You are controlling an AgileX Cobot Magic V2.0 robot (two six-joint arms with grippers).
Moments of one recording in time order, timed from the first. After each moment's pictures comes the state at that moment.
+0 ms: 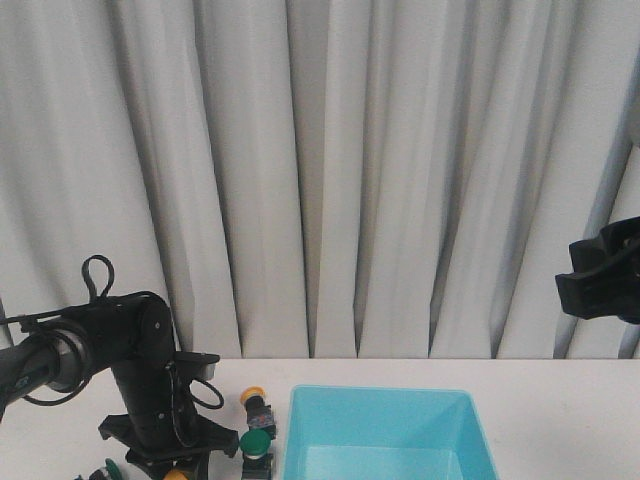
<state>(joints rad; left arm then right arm) -0.26 2.20 -1.76 -0.15 1.17 0.07 0.58 1.08 -1.33 -0.64 0.92 0.44</state>
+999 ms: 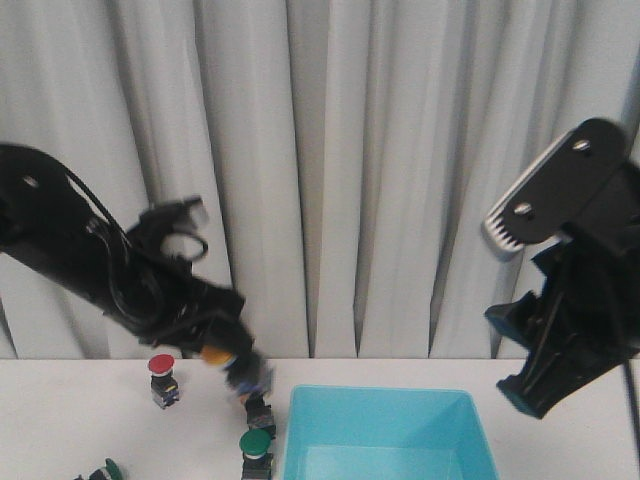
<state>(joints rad) -0.26 1.75 -1.76 -0.59 1.19 0.31 0.58 1.19 -1.33 -0.43 0.87 -0.15</state>
